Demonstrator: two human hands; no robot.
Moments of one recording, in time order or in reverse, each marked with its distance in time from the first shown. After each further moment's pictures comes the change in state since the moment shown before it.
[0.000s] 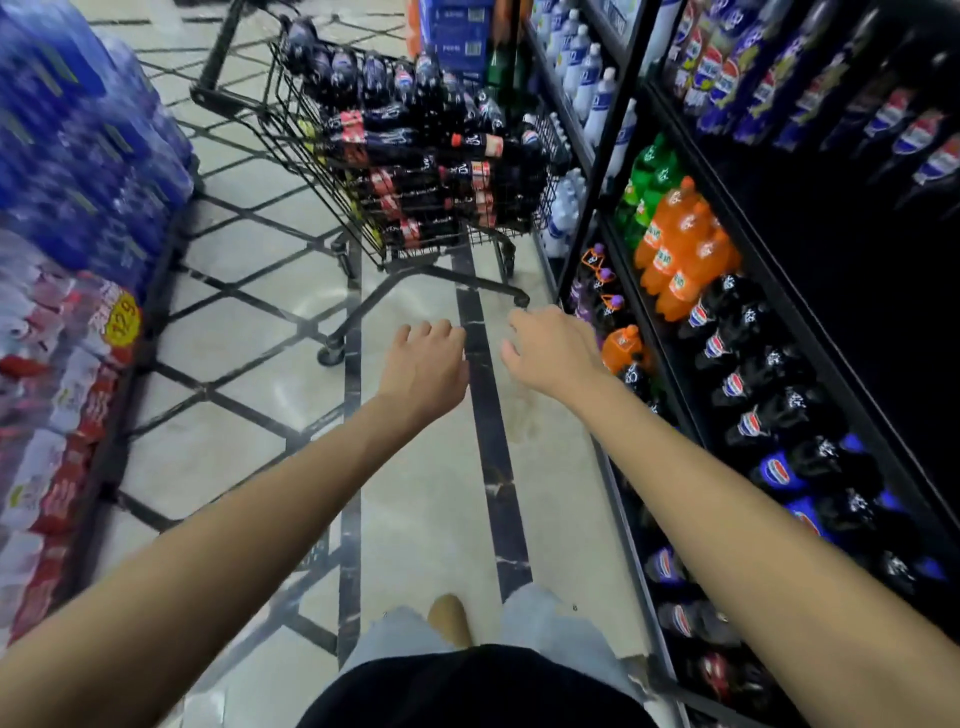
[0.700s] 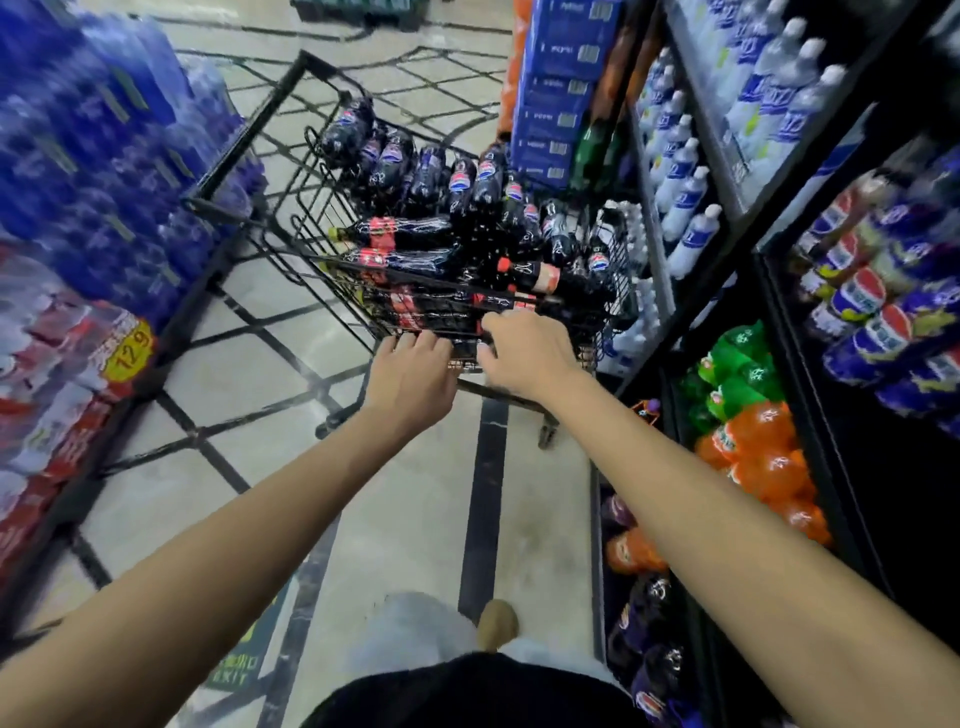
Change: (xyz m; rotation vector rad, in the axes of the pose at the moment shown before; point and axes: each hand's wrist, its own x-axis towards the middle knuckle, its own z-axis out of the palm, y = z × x) left_hand 0.346 -0.102 -0.001 -0.034 -0.014 -0.278; right_hand 0.401 0.094 -0.002 -0.033 -0.019 -0.336
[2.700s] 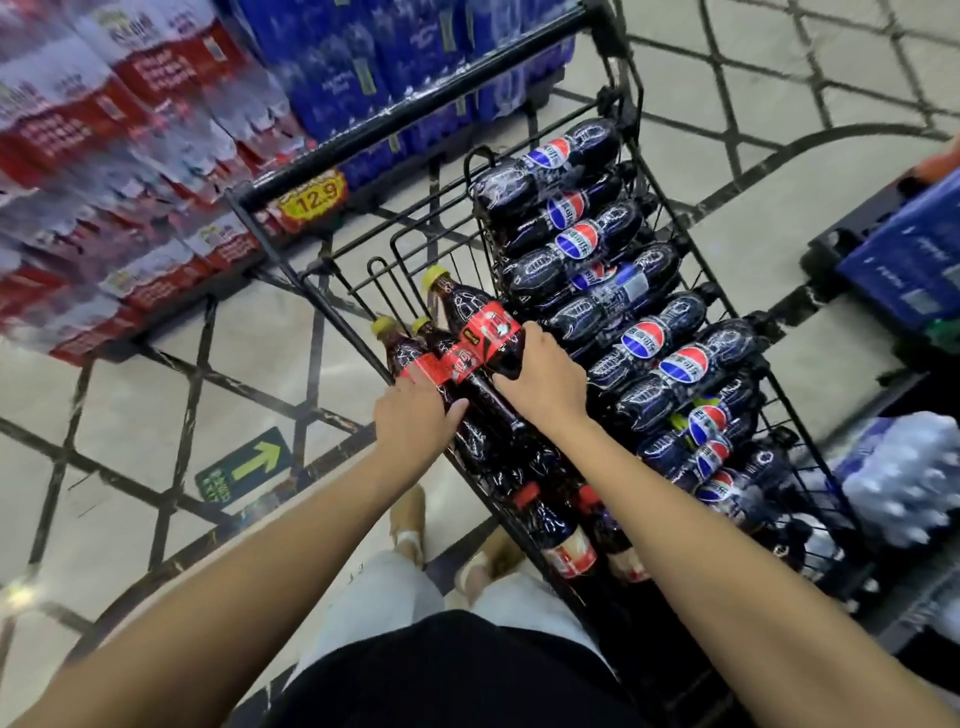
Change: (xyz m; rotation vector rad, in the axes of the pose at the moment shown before) left_hand 0.323 -0.099 0.094 -0.233 -0.472 -1.170; right_hand 0.443 0.087 0.158 0.290 -0.419 -0.397
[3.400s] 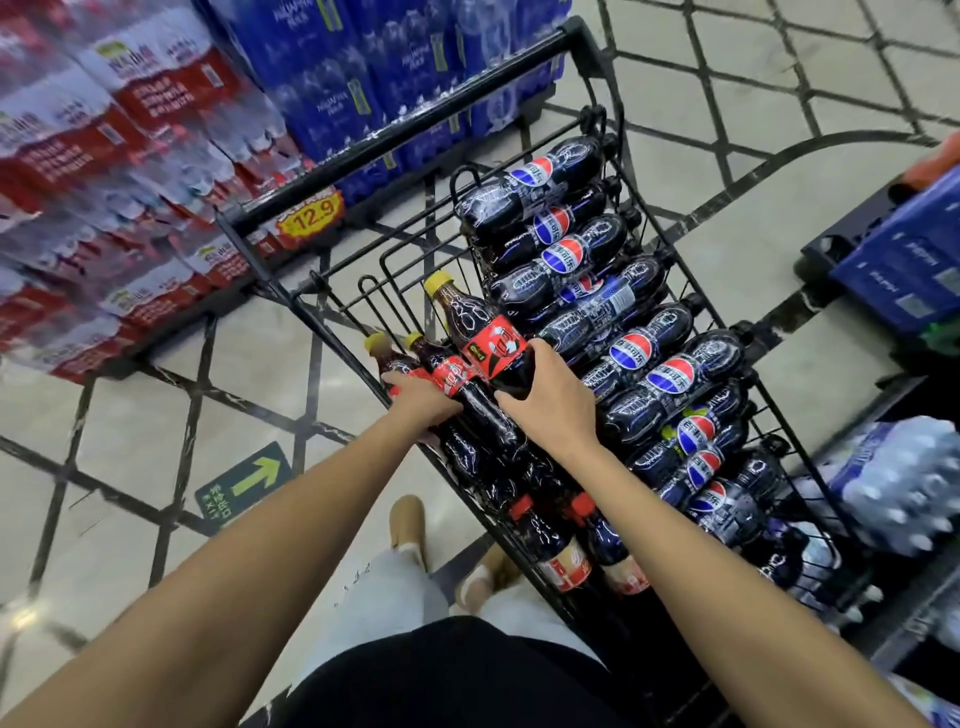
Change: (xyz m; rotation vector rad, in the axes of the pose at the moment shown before) left_hand 0.040 0.016 -0.018 -0.784 -0.386 -0.350; right_hand -0.017 0.017 -0.011 0.189 0.041 0.005
